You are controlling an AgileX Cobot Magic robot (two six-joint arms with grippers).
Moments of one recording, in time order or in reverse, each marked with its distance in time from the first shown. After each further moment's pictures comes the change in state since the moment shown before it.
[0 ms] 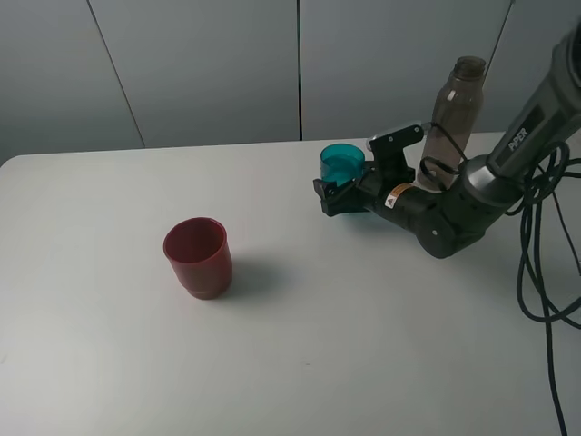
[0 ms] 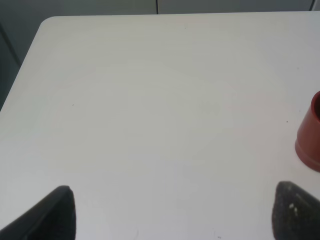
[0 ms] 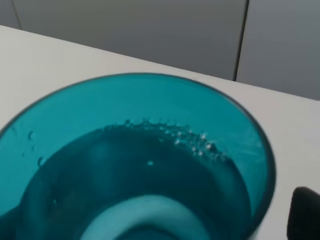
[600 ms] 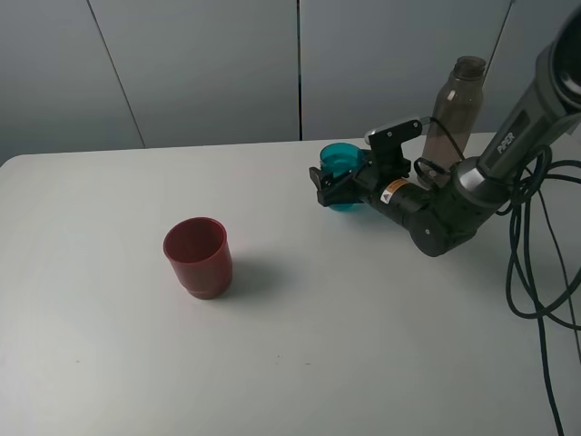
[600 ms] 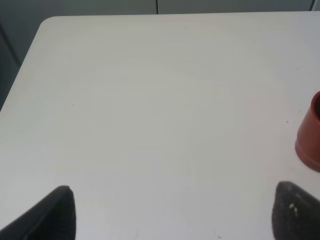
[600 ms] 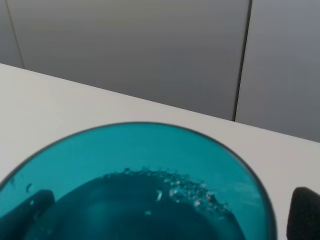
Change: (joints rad) left arm 0.000 0.000 0.000 0.000 0.000 0.000; right arm 0.000 0.032 -0.048 0.007 -0.078 -0.008
